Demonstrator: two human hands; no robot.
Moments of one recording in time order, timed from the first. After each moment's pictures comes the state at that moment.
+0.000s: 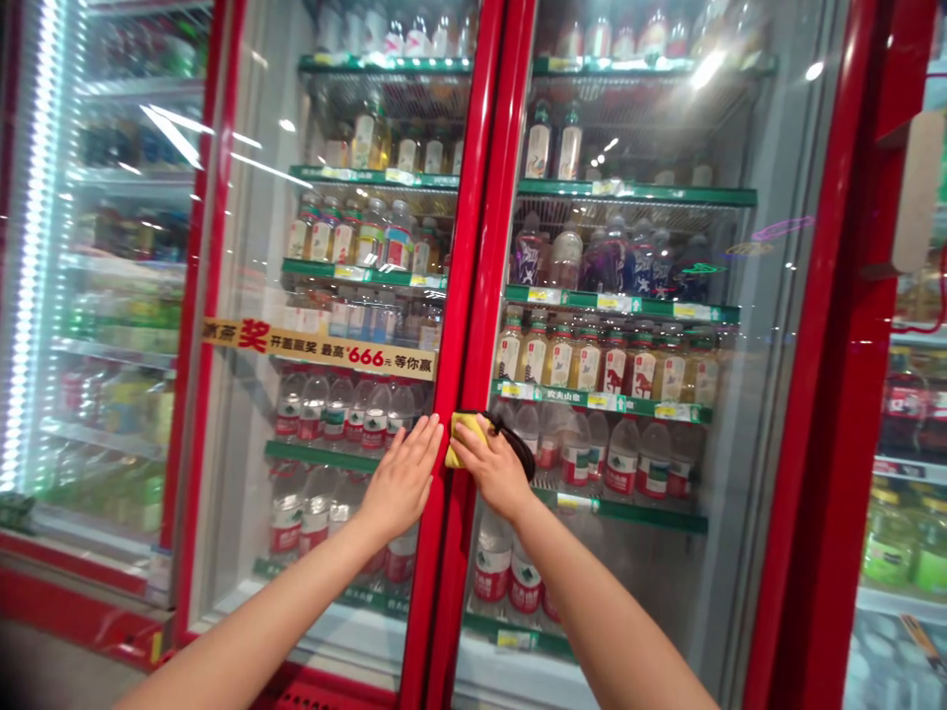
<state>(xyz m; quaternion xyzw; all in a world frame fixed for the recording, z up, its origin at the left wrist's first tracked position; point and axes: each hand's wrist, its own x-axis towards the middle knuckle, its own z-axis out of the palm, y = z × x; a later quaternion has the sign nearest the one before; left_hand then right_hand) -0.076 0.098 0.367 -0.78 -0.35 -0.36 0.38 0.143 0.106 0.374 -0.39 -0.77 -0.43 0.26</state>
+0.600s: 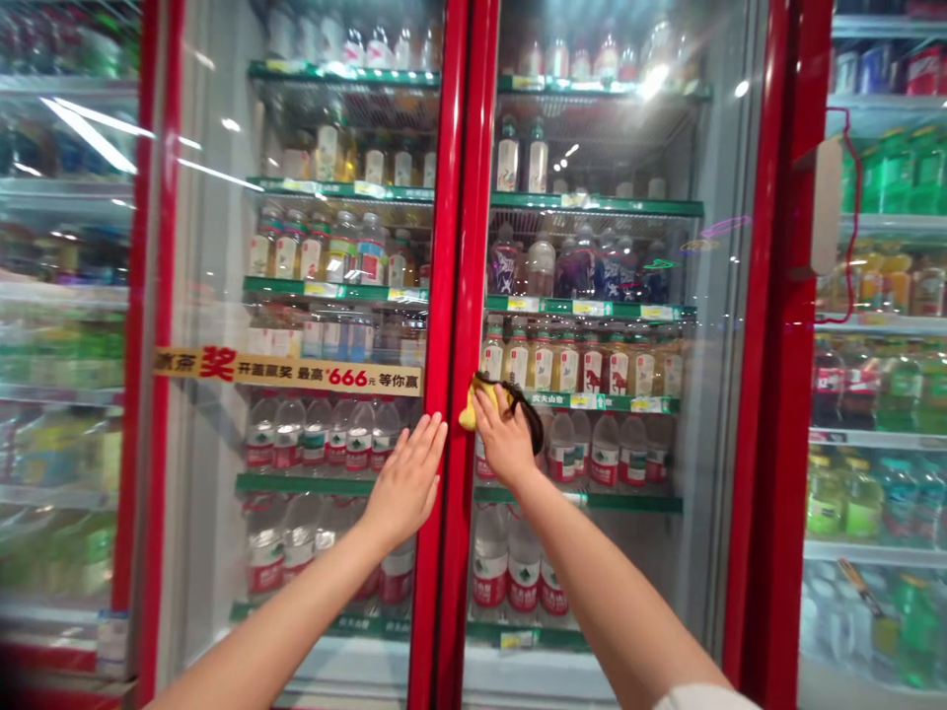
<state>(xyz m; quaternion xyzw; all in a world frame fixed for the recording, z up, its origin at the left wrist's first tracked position) -0.068 0.093 0.399 -0.79 -0.29 -0.40 0.37 0.141 0.093 0.446 -0.55 -0.65 -0.45 0.26</state>
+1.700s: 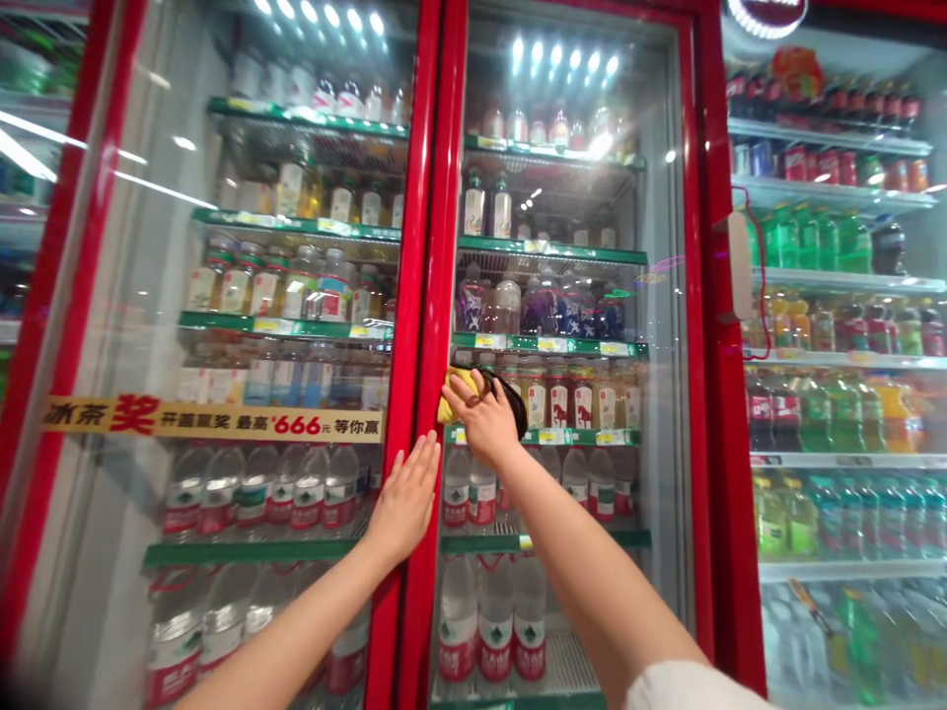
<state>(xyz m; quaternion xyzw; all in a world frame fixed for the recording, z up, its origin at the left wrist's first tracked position) -0.015 0.134 0.429 -0.78 -0.28 -0.43 0.37 0.166 0.088 0.543 -0.52 -0.67 -0.47 0.24</state>
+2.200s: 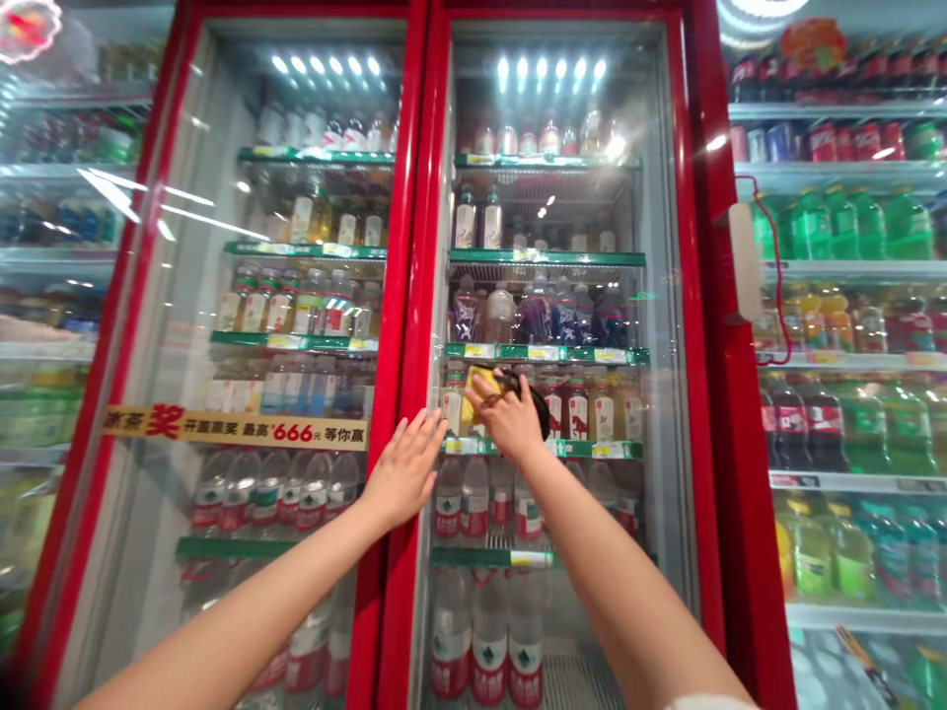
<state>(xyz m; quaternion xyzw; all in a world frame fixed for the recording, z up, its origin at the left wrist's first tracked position) 0.012 0.094 0.498 -0.78 -0.28 -0.38 0.41 0.241 0.065 0.558 -0.48 -0.67 -0.50 0.27</state>
